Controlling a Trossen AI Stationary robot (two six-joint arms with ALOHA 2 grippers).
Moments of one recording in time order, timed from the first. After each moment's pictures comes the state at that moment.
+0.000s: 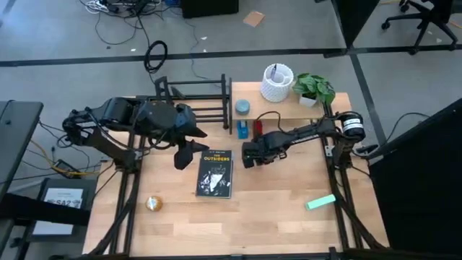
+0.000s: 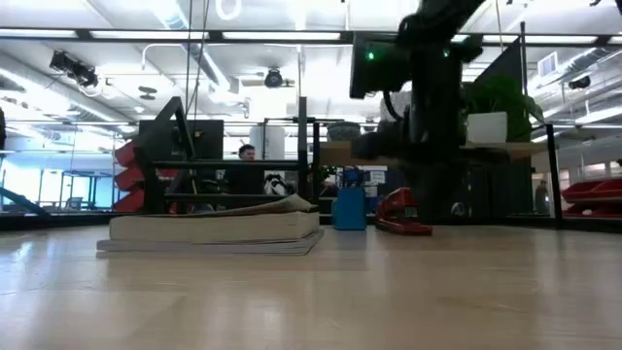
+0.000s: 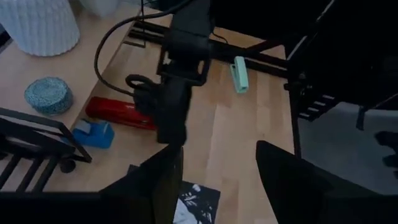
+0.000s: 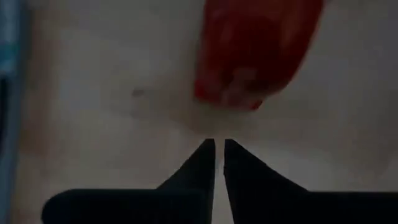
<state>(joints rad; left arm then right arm) -0.17 1.41 1.93 -1.11 -0.14 -0.38 -0.01 1.82 1.15 -0.77 0.10 1.33</state>
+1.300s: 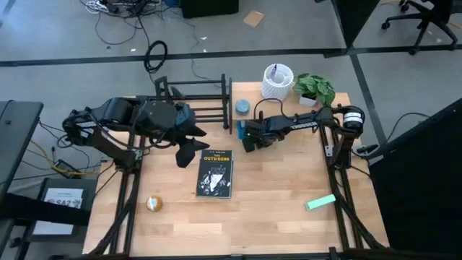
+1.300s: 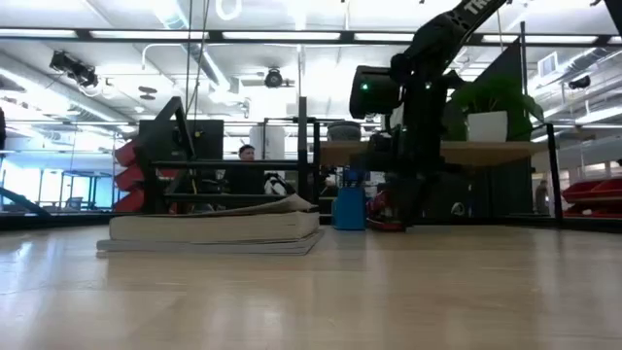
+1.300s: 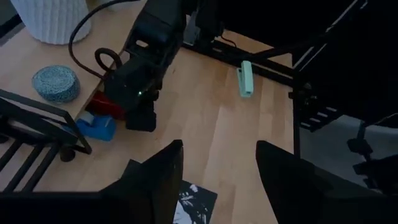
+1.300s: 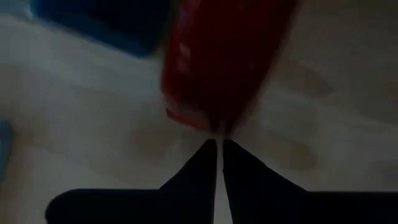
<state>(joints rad) -0.17 1.41 1.93 -1.12 -0.17 -0.45 -0.19 1.79 1.11 -0.70 0.14 0.98</state>
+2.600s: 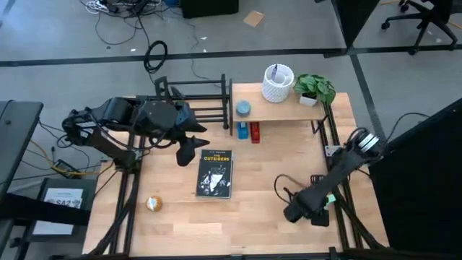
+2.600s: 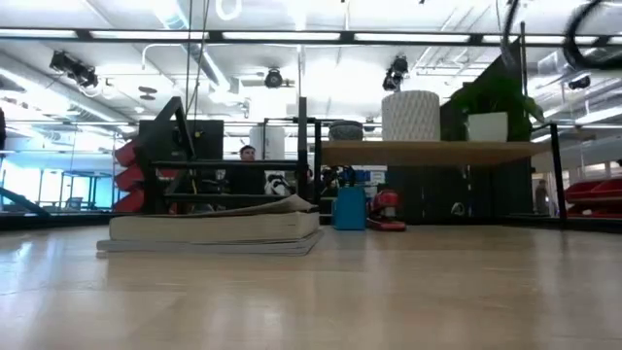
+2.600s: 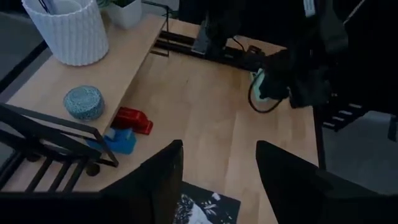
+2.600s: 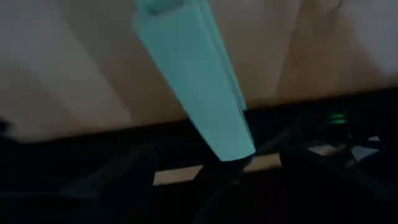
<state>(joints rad) -0.17 1.41 1.93 -1.11 -0.23 -0.35 0.73 1.84 1.11 -1.41 -0.37 0.70</state>
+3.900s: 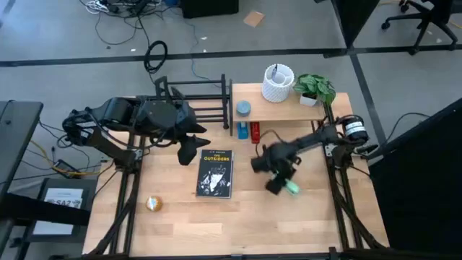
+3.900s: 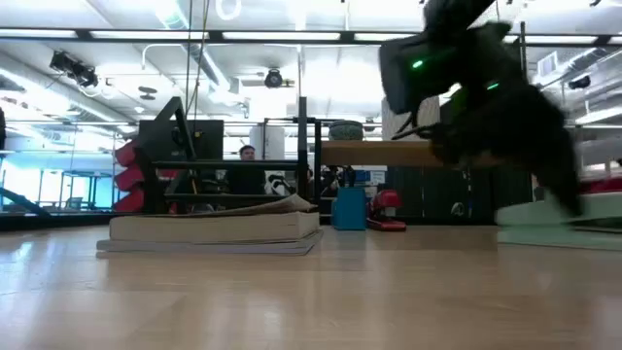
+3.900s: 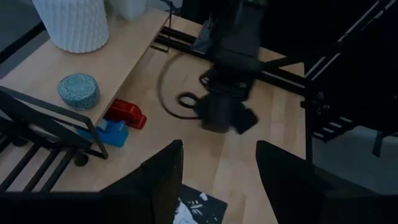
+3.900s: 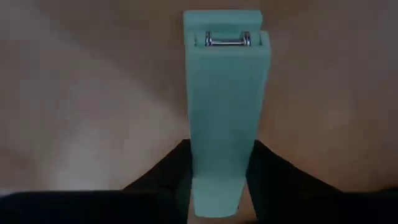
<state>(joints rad) -0.17 1.41 1.93 -1.11 -0.23 -0.45 0.07 1.81 1.12 -1.09 -0.28 0.84</state>
